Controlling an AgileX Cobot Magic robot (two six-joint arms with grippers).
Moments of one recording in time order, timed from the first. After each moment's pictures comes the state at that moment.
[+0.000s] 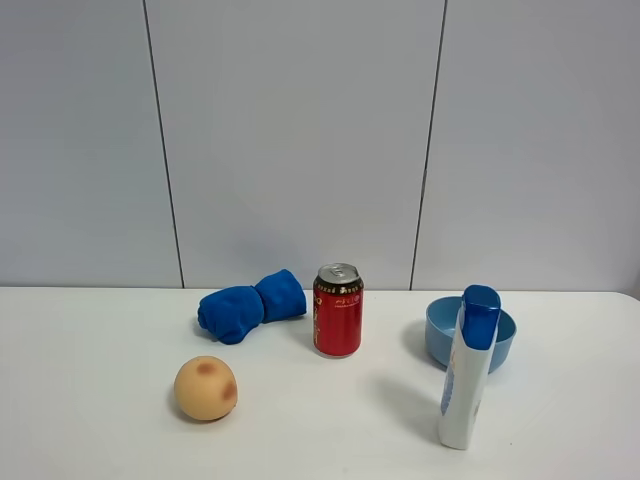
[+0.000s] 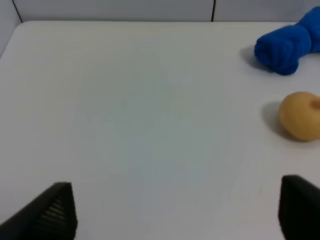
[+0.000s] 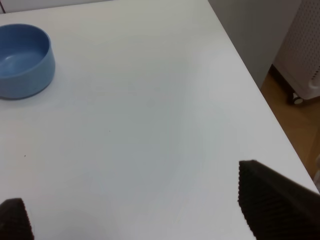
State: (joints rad) left arm 0.10 0.01 -0.55 -0.07 1.05 0.04; right arm -0.03 0.00 -0.48 -0.05 1.06 0.04
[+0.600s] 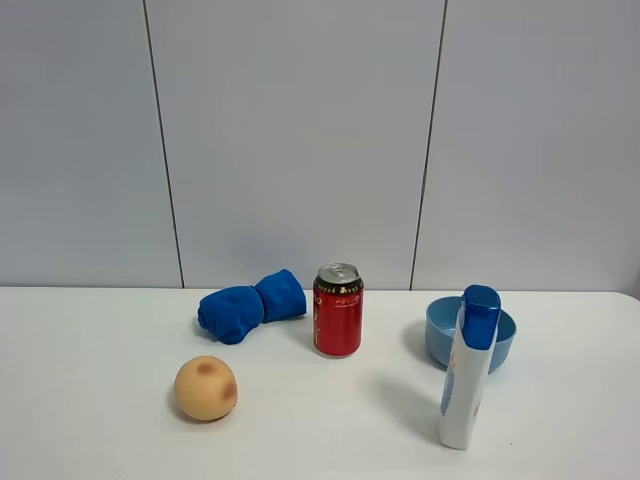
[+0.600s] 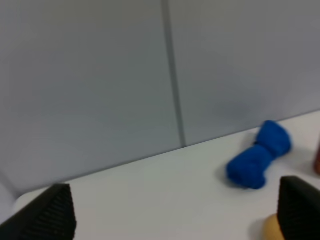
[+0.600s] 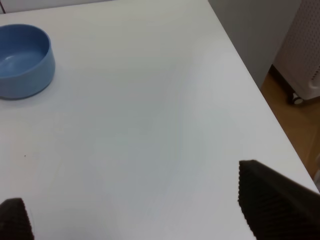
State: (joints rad) left arm 0.10 0.71 -1.16 -0.31 0.90 0.42; right arm -0.03 0.00 -0.48 -0.05 1.06 0.04
